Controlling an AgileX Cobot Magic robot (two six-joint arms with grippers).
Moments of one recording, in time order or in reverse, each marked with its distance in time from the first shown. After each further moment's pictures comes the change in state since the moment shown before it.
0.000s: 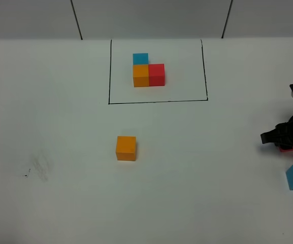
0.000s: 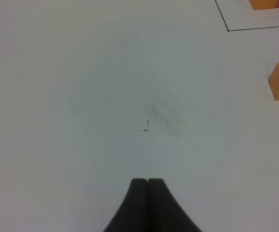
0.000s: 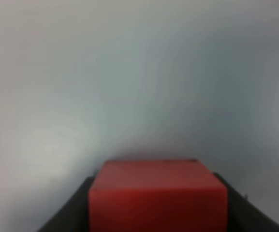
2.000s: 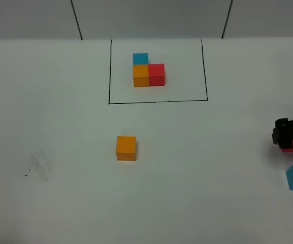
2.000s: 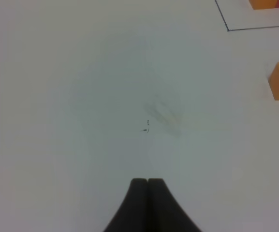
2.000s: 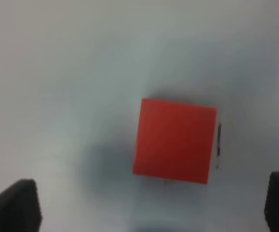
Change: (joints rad) left arm 0.000 0.000 0.000 0.000 0.000 0.000; right arm 0.000 -0.277 0.056 0.049 0.188 0.012
